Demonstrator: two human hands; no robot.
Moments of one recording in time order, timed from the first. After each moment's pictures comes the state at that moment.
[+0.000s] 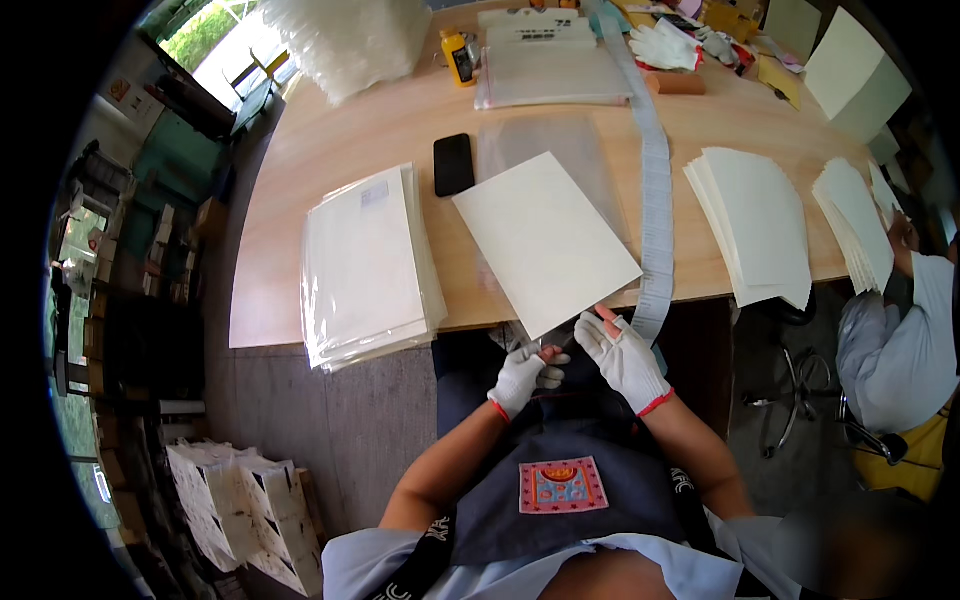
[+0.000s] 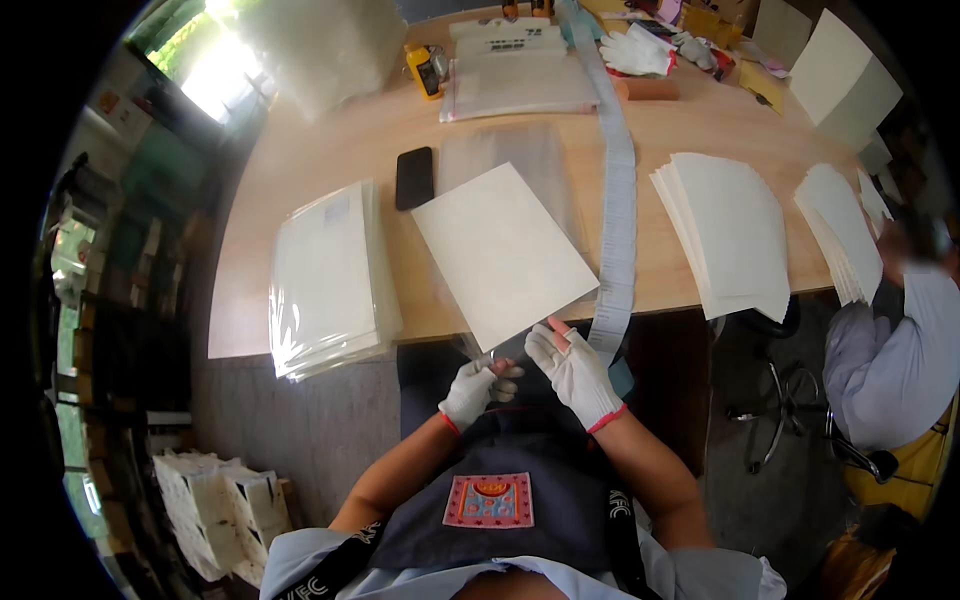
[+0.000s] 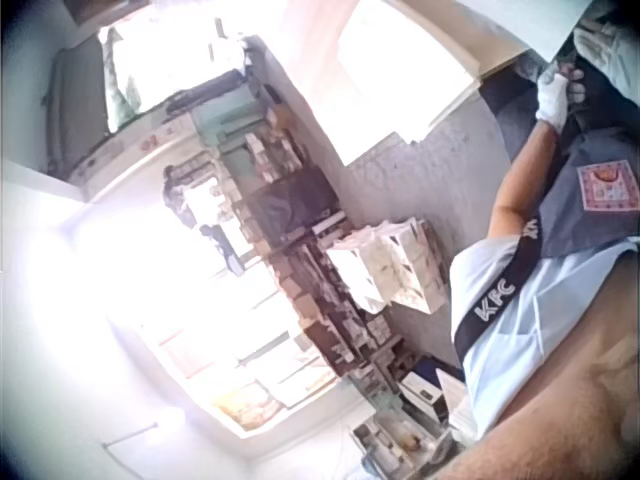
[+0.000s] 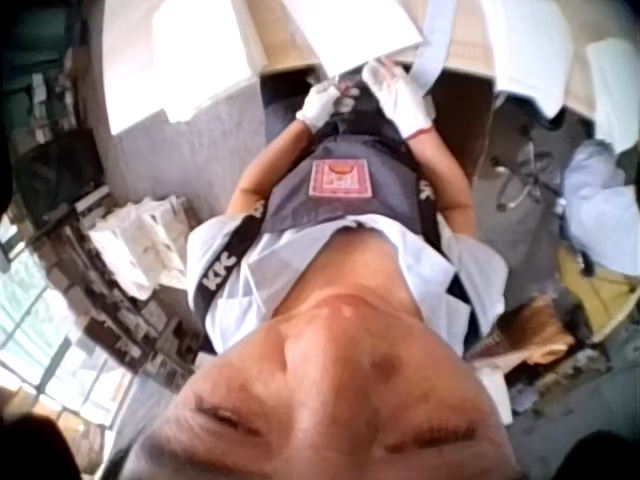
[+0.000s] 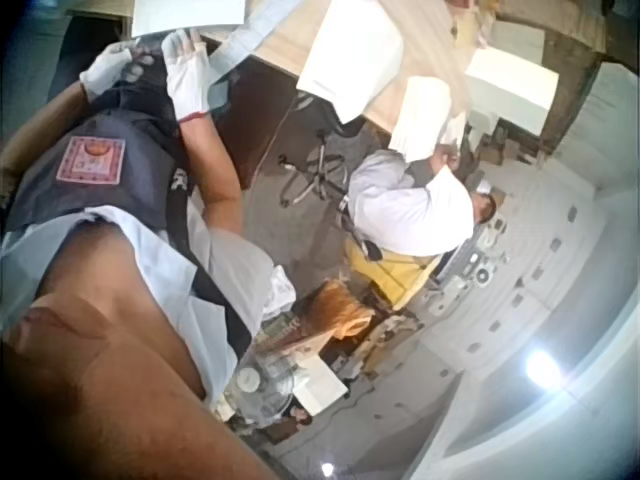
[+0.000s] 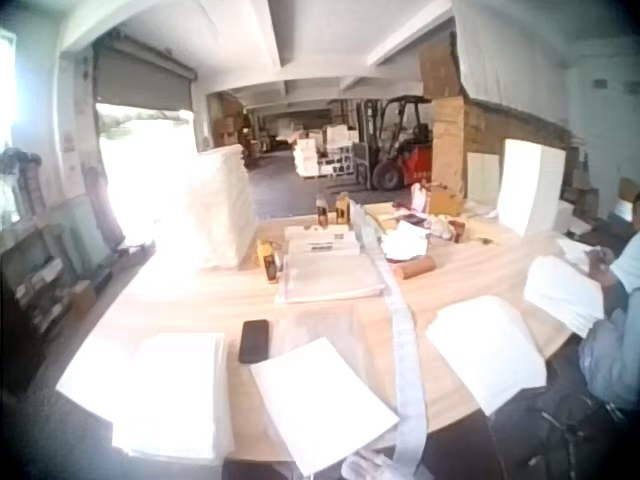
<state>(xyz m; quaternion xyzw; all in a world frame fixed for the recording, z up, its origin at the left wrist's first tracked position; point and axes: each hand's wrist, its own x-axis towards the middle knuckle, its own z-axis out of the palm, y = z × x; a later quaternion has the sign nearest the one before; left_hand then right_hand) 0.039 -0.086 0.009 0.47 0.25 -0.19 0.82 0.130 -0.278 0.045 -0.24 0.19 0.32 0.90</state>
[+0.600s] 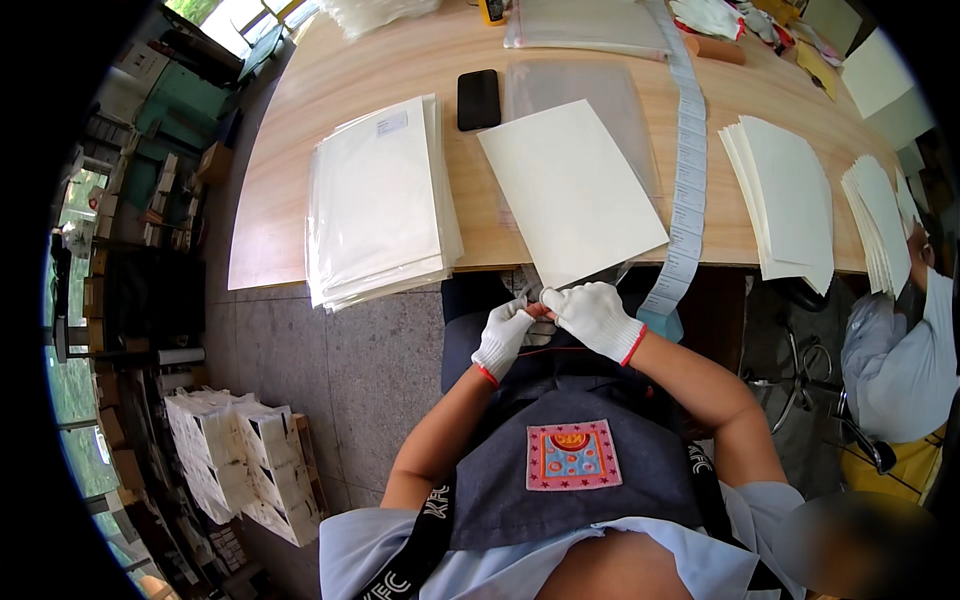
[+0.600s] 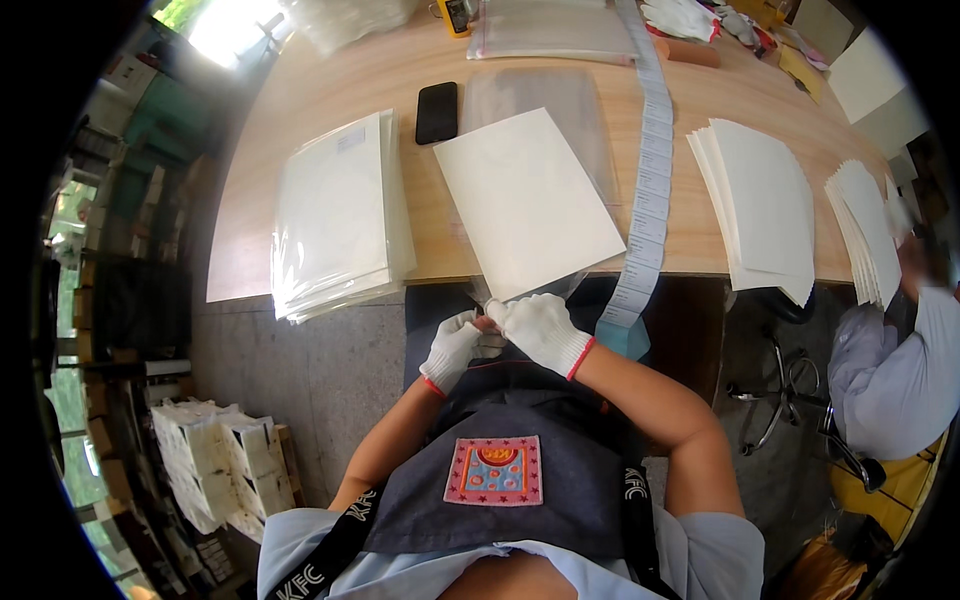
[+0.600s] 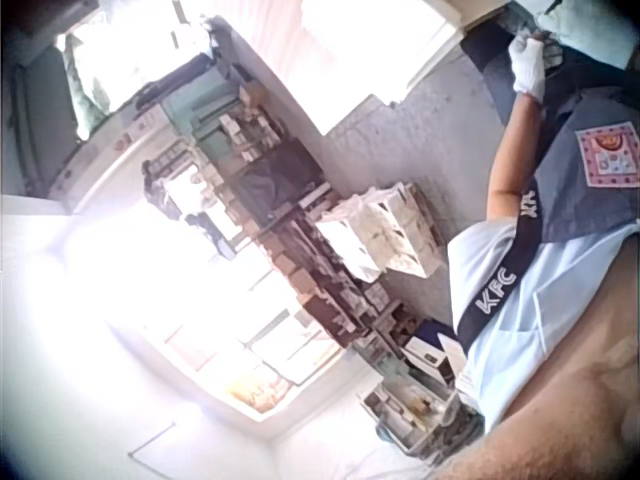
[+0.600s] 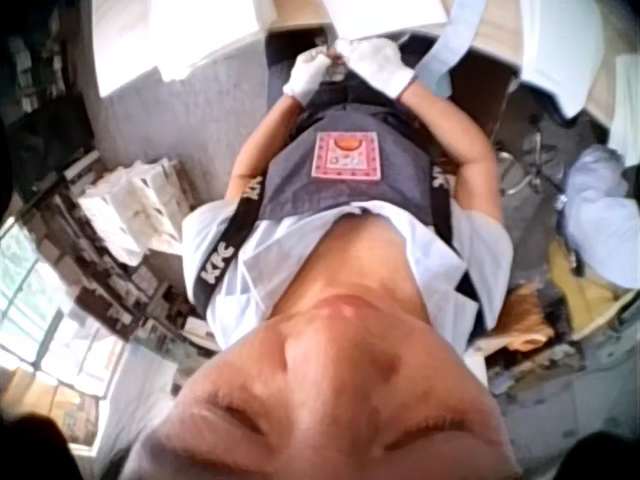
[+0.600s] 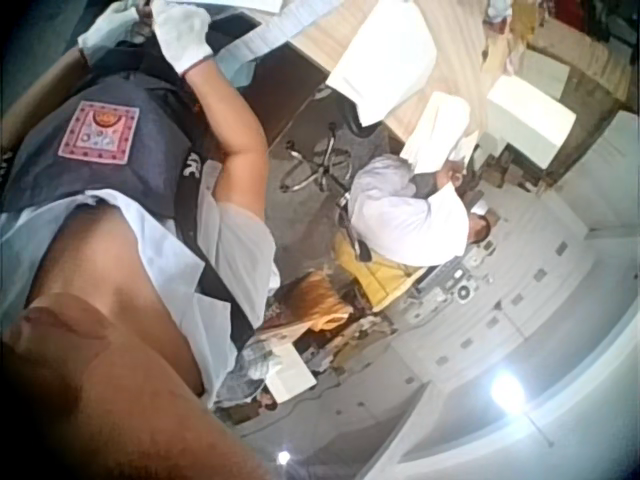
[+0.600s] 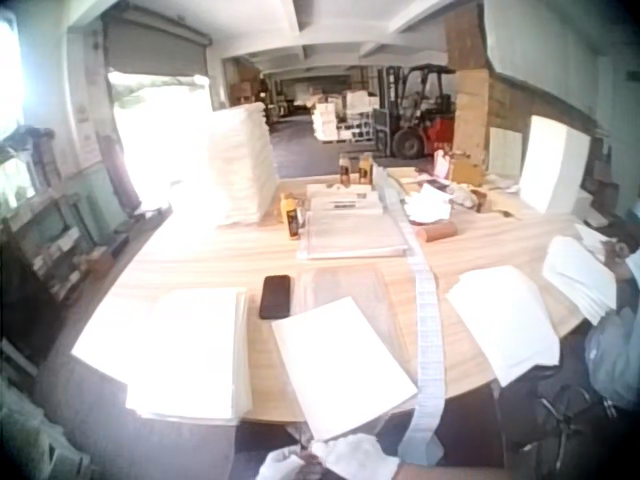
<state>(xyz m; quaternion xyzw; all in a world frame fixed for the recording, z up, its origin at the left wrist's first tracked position) 0.013 -0.051 0.024 0.51 0.30 -0.14 0.80 0.119 -0.212 0.064 -0.84 -0.52 0.05 0.15</state>
